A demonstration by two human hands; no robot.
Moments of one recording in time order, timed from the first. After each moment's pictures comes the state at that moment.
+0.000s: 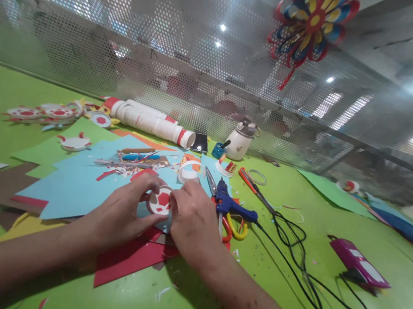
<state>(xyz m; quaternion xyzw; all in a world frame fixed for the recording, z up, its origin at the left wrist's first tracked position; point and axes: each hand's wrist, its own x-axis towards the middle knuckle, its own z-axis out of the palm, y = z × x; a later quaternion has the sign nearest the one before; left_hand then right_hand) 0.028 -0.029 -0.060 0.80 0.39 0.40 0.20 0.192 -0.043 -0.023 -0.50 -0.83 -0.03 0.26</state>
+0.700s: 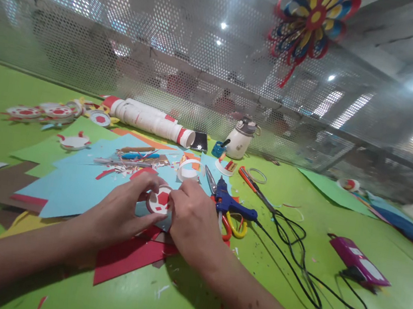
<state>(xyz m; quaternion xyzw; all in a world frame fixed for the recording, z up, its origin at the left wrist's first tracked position) 0.025 -0.029 -0.056 0.81 0.39 0.38 0.23 0.196 -0.043 -0.023 -0.48 -0.85 -0.06 0.23</state>
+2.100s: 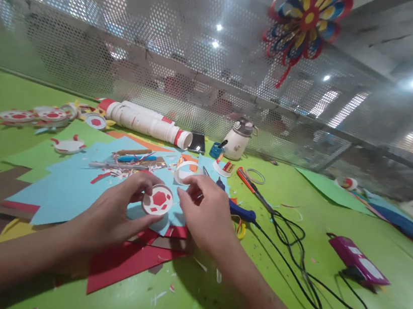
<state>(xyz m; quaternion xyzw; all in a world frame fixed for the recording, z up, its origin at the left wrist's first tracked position) 0.023 -0.031 -0.048 0.81 0.38 0.39 0.23 0.210 -0.039 -0.003 -0.54 -0.73 0.15 0.39</state>
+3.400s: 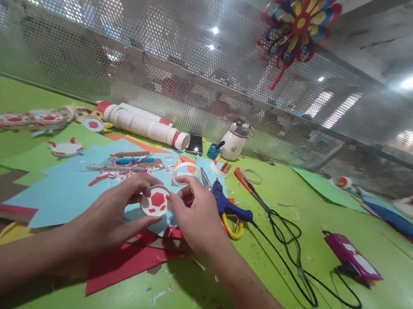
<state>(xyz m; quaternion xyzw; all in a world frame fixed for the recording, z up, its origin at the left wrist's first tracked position) 0.023 -0.030 -0.050 0.82 0.36 0.40 0.21 0.201 -0.036 -0.009 -0.53 -0.68 0.32 0.40</state>
